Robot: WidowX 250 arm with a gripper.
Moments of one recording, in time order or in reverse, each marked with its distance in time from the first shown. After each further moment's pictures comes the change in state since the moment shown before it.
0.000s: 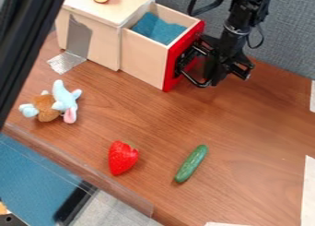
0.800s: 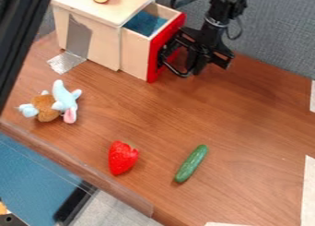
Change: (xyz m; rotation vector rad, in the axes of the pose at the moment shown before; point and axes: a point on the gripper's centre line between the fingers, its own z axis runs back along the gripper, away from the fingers) arm -0.005 0.047 -0.009 0.069 0.020 0.134
